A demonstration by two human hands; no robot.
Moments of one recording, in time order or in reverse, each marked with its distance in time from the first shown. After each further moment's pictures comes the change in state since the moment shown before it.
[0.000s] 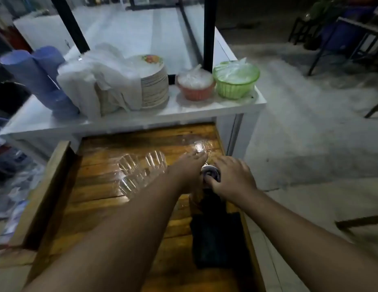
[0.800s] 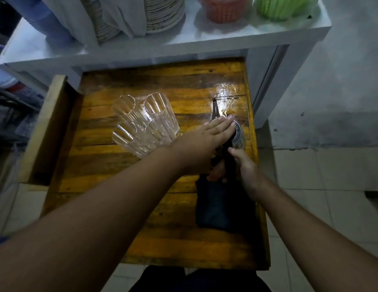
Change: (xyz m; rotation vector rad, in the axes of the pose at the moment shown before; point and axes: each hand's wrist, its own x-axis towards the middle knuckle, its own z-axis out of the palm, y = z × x) left_hand 0.000 0.000 0.045 -0.033 -0.201 0.082; right_hand -0.023 0.036 0.097 1.451 -0.512 0.367
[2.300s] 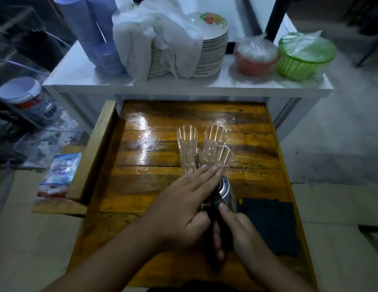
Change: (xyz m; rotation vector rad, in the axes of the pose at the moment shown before) left_hand -0.231 -0.076 -0.008 -0.285 0.309 0.022; right_hand -0.095 -0.019 0.227 -0.275 -0.010 0.005
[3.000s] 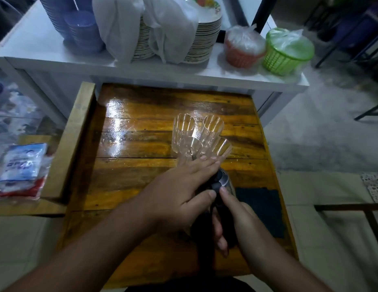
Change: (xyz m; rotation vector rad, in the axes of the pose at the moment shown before) left_hand -0.006 -0.041 -0.020 -0.174 -0.083 0.042; right_hand -0.007 -0.037 0.039 0.005 0.108 0.179
